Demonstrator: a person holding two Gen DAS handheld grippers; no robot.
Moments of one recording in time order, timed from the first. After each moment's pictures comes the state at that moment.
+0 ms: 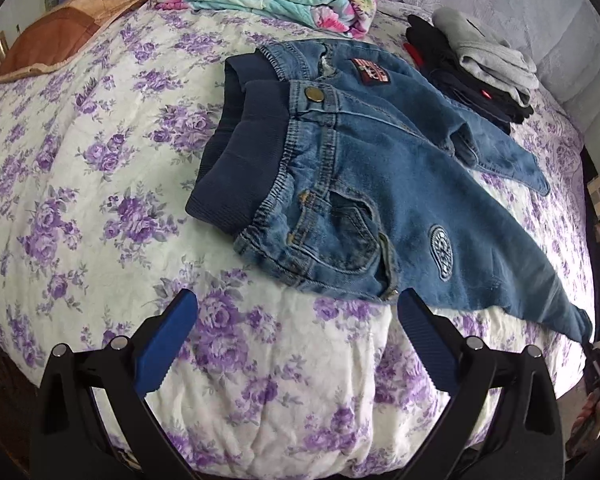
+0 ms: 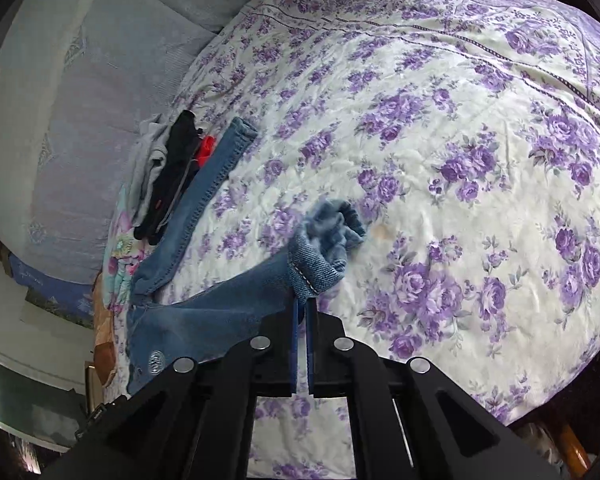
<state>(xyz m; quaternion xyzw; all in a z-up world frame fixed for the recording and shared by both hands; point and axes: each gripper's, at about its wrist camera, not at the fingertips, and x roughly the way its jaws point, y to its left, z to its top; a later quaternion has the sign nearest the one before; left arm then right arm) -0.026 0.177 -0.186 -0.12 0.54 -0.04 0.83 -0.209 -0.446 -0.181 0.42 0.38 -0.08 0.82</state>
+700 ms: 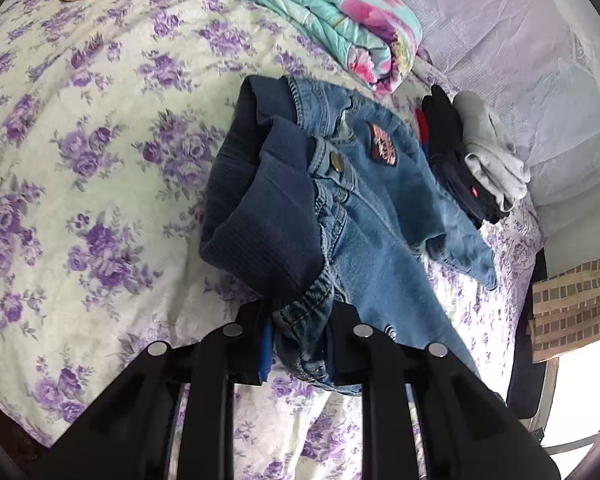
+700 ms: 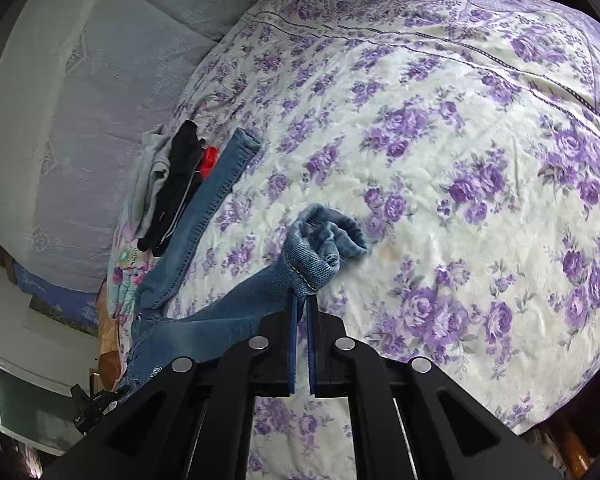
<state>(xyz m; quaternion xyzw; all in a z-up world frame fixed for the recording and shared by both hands) 0.018 0.210 -0.169 -0.30 0.52 -0.05 0.80 -0.204 -0.455 -0.163 0.43 0.36 -0.06 0.83</state>
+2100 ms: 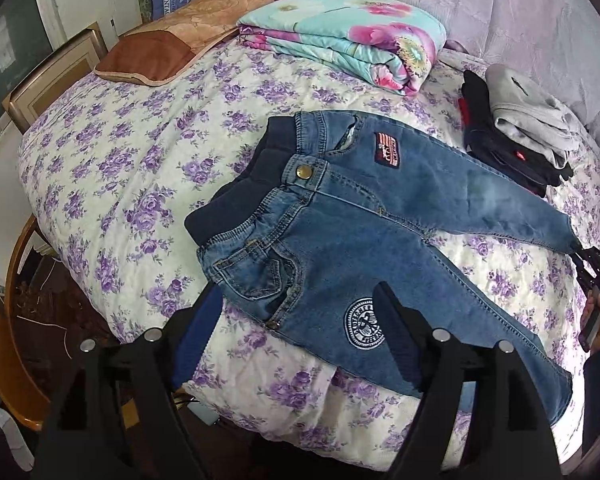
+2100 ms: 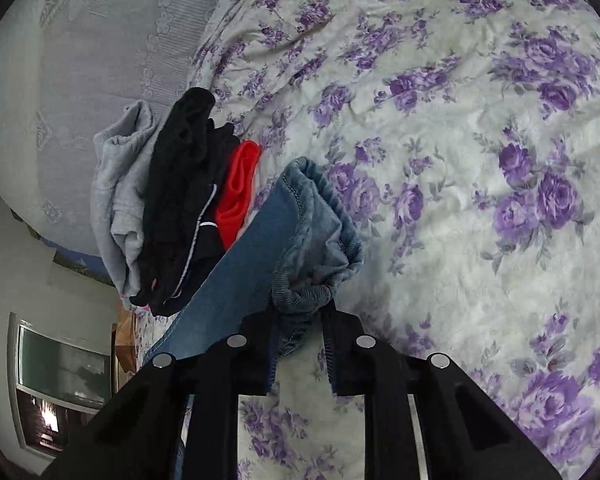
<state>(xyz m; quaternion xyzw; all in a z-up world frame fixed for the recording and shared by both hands) -0.067 0.127 -0.080 -0.11 0.51 0.14 0.84 0.160 -0.483 -0.212 0.40 0.42 0.11 0.80</state>
